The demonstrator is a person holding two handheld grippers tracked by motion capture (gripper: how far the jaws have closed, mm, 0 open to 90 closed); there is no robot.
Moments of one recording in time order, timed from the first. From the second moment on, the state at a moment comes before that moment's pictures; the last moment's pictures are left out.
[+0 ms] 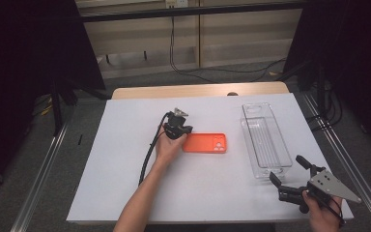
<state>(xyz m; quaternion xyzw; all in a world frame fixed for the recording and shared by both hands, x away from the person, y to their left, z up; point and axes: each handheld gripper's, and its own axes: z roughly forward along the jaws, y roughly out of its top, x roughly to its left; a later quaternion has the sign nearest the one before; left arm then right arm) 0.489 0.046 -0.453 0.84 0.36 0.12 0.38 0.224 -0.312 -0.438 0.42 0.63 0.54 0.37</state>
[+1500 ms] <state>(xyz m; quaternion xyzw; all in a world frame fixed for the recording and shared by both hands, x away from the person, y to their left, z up) 0.452 0.063 -0.449 0.86 0.32 0.10 0.37 0.224 -0.312 -0.438 0.42 0.63 0.54 0.37</state>
